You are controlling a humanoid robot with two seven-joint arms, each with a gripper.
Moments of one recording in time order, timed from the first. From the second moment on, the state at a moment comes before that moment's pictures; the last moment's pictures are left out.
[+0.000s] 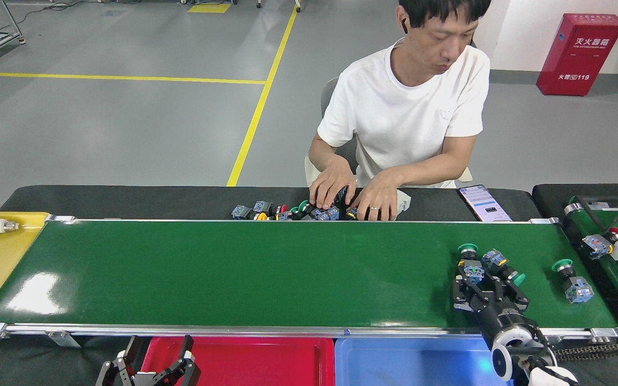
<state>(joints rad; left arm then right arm) 0.32 0.03 0.05 -1.76 -1.43 -0.13 0.07 -0.19 -0.16 0.11 -1.29 1.13 -0.02 0.19</state>
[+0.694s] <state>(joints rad) 0.30 0.03 0.05 -1.76 -1.43 -0.15 0.06 0.04 -0.09 0.45 -1.65 1.13 -0.65 0.22</state>
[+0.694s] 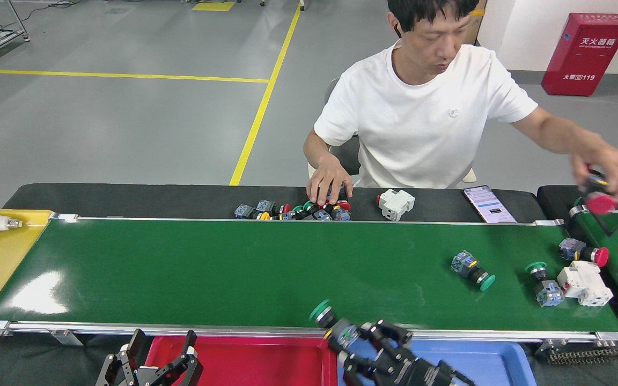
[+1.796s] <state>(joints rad) 0.32 0.03 0.10 -1.76 -1.45 -0.16 0.06 0.27 -0.03 -0.24 -1.75 1.16 -0.25 0.01</state>
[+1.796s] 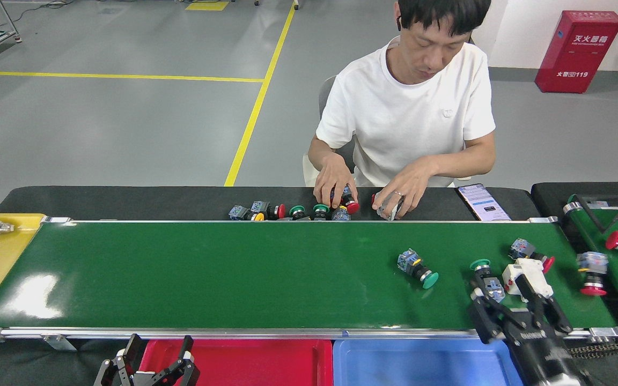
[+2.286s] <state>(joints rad) 0.31 0.02 0.11 -1.76 -1.59 -0.15 0.07 0.16 0.06 -0.11 -1.69 1.35 -0.16 -0.01</state>
